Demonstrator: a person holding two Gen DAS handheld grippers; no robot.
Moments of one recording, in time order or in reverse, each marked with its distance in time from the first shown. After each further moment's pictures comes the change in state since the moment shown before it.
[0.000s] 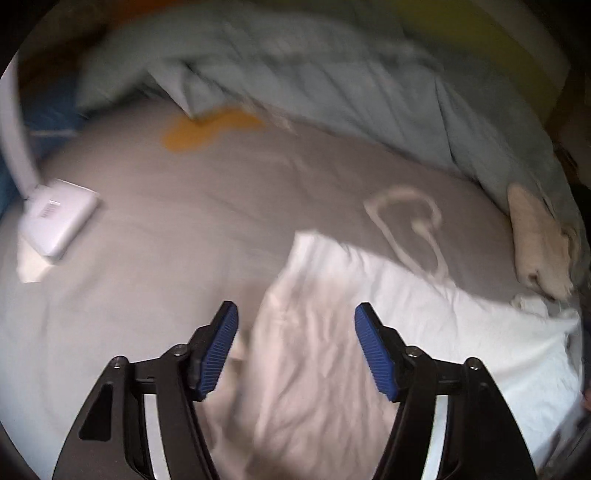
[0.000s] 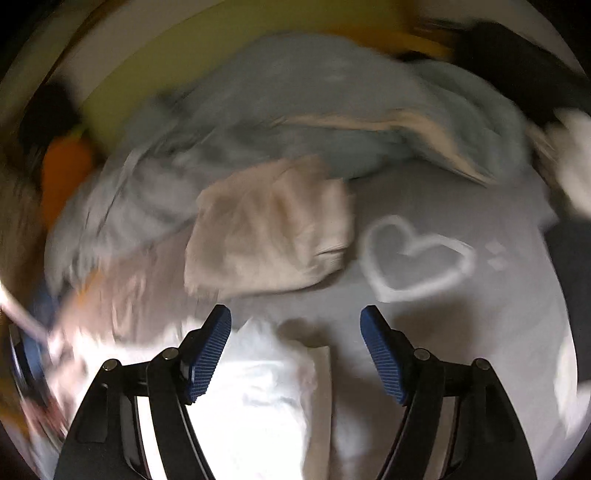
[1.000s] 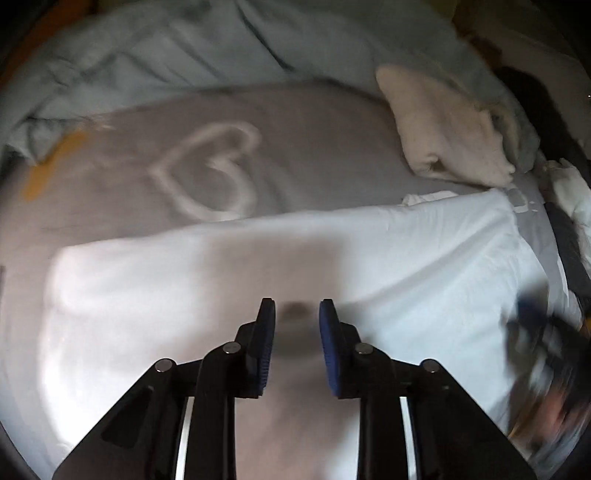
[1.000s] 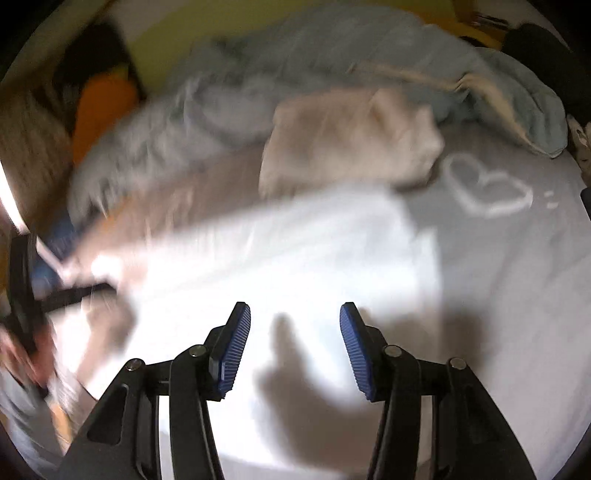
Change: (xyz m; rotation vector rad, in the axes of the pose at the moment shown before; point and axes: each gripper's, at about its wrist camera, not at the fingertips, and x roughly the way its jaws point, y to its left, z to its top) left arm 0.002 -0.155 -0.029 0.339 0.186 -0.191; right arm 0.004 0.081 -0.098 -0.056 0.109 0.028
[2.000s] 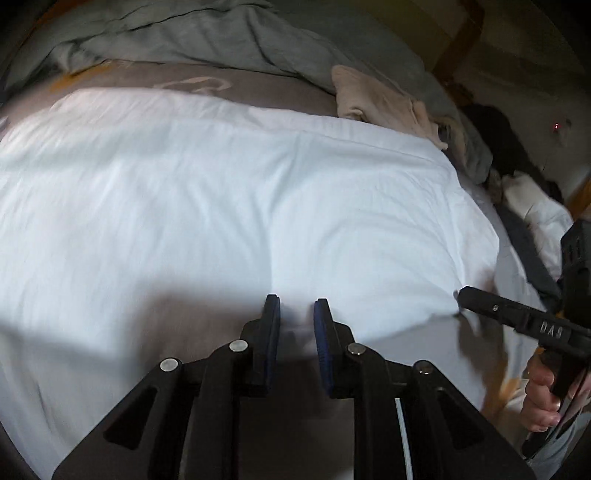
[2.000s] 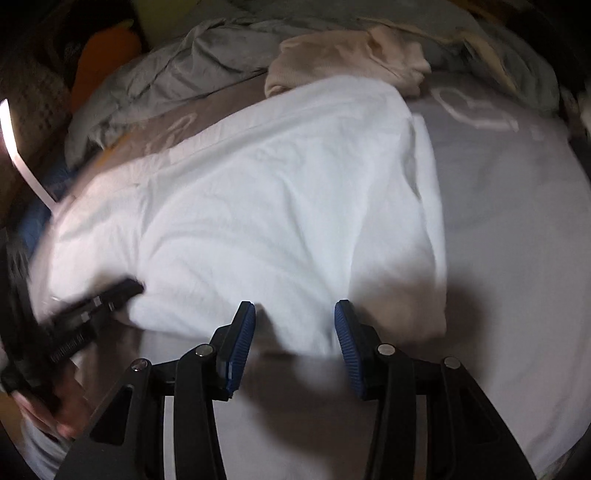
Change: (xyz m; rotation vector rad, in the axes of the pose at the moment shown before) left arm -0.027 -0.051 -0.179 -0.165 -0.237 -0.142; right arm -0.036 -0.031 -0.084 0.081 0.094 0.043
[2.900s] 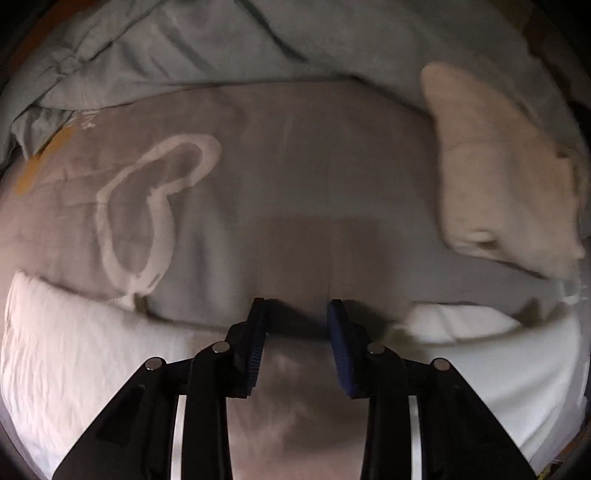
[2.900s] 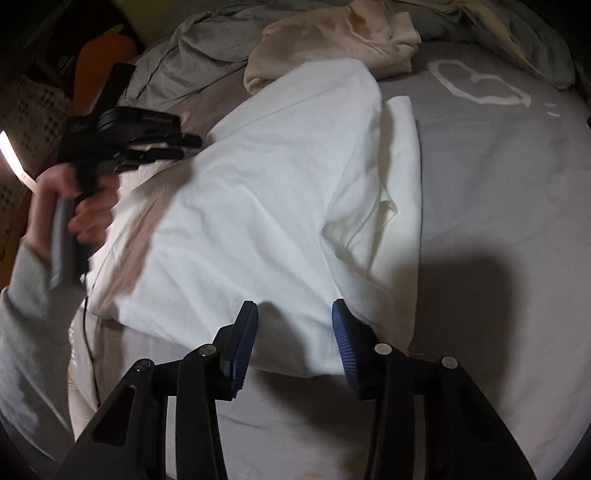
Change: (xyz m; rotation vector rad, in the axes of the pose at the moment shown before) left arm 0.160 -0.017 0.225 -0.022 0.221 0.346; right arm 0.015 -0.026 0.044 -0.044 0.102 0.054
